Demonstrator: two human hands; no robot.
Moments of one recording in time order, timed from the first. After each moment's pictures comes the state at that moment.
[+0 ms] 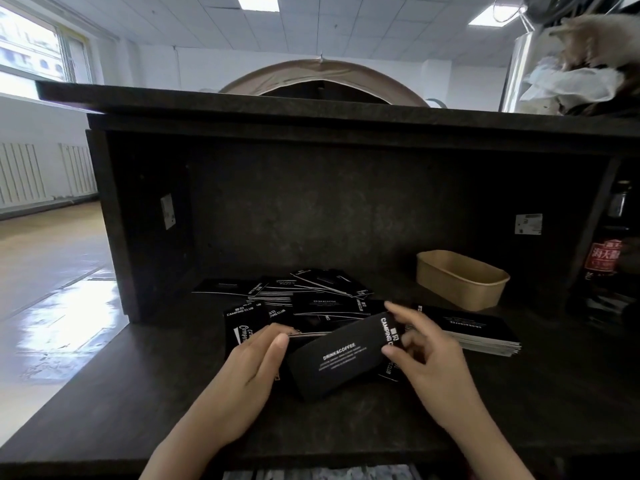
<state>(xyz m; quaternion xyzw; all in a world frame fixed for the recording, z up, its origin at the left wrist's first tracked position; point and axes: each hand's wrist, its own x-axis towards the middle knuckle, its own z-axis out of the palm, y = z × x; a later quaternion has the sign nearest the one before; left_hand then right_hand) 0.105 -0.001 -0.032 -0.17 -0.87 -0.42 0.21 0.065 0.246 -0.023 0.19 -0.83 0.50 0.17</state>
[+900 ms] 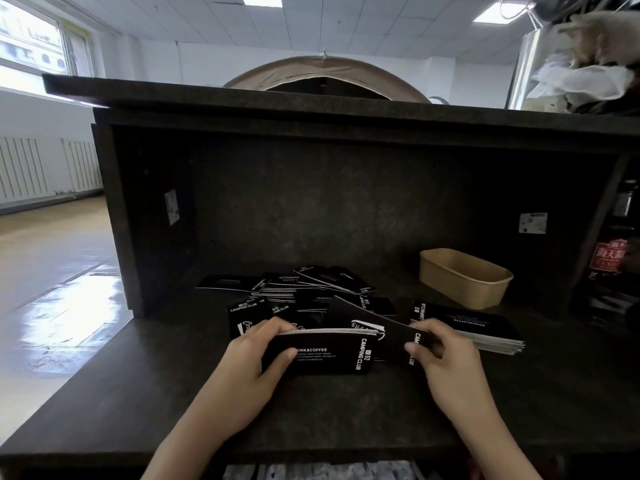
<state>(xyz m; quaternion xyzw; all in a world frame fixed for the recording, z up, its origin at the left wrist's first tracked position) 0.102 -0.007 -0.036 -0.15 -0.89 -0.36 0.24 0.056 0.254 -0.031 0.08 -0.86 0.47 0.19</state>
